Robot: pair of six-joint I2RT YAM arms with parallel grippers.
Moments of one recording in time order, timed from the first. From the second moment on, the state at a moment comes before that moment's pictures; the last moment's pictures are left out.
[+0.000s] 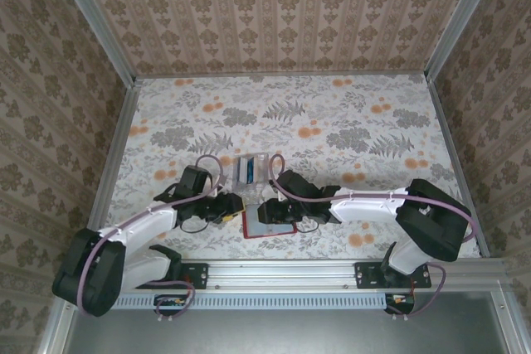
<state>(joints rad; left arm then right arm) -0.47 1.12 0.36 -0.23 0.65 -0.78 0.96 1.55 0.73 -0.02 -0.28 0.90</state>
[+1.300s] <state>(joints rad) -0.32 1.18 0.45 -0.38 0.61 -0.66 0.87 1.91 1.37 -0.39 0.05 0.76</state>
